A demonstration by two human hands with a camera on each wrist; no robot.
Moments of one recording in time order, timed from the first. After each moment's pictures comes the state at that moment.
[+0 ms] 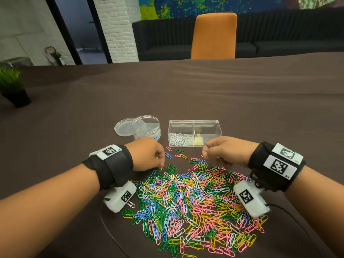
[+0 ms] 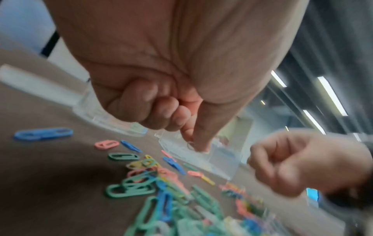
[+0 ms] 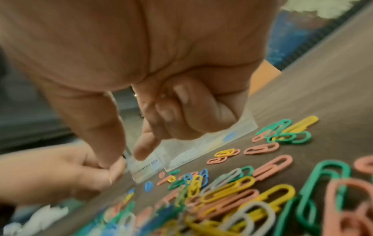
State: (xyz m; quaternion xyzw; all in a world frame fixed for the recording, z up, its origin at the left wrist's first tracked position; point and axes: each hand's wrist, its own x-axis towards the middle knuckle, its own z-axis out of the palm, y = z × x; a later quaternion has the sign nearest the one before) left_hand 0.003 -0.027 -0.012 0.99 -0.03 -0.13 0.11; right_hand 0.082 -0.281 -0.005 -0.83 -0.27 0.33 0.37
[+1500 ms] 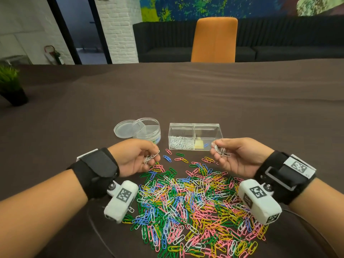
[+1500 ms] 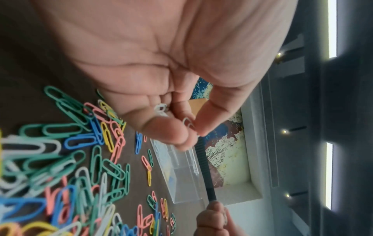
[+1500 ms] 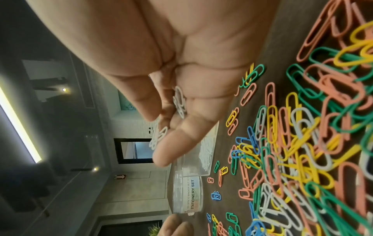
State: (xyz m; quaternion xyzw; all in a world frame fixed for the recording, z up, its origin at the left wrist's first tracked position) left_hand -0.008 -0.009 -0.013 0.64 0.19 -0.17 0.73; right_hand 0.089 -0.297 -0.010 -0.49 0.02 0.45 0.74
